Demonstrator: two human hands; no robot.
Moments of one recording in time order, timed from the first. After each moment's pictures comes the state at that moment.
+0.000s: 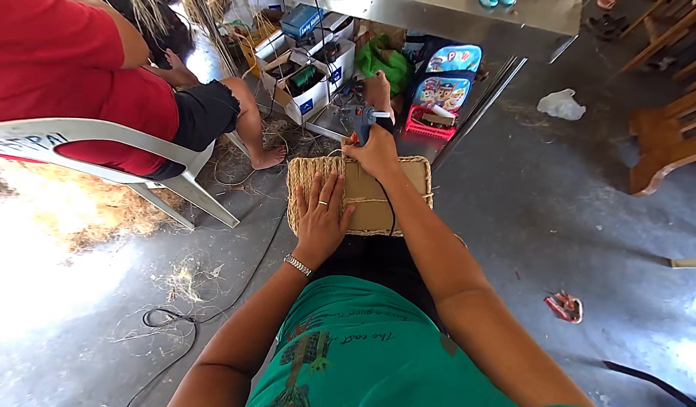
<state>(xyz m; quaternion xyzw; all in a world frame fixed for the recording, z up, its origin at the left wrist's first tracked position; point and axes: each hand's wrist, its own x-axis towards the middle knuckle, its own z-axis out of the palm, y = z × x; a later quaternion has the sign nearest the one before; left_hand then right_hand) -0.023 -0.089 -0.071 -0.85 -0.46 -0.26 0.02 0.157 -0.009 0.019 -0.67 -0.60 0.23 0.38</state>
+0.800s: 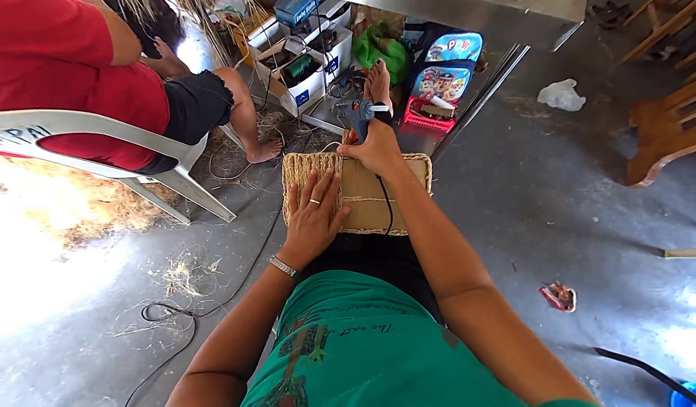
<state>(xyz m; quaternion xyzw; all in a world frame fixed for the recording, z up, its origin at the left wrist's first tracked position) -0.039 -0.101 -0.046 -0.87 -0.43 -0.23 -0.04 0.162 -0.023 0.030 -0.65 -0.63 0.26 0.35</state>
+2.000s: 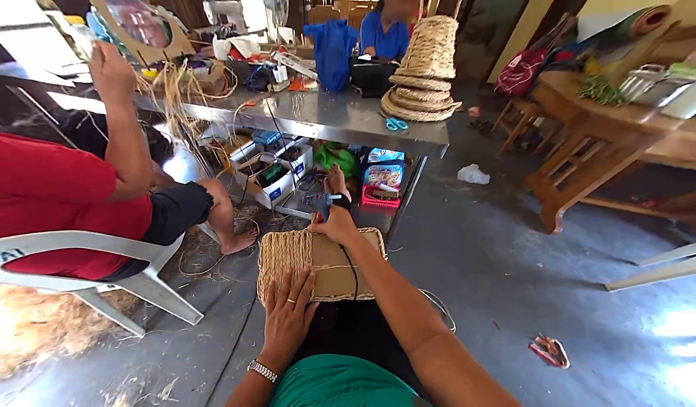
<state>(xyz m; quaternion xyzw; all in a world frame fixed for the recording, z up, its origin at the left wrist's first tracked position) -0.044 -0.102 -0.105 -0.87 -0.38 -0.32 0.09 0.179 0.002 0.021 -0.66 -0.61 0.27 0.36</state>
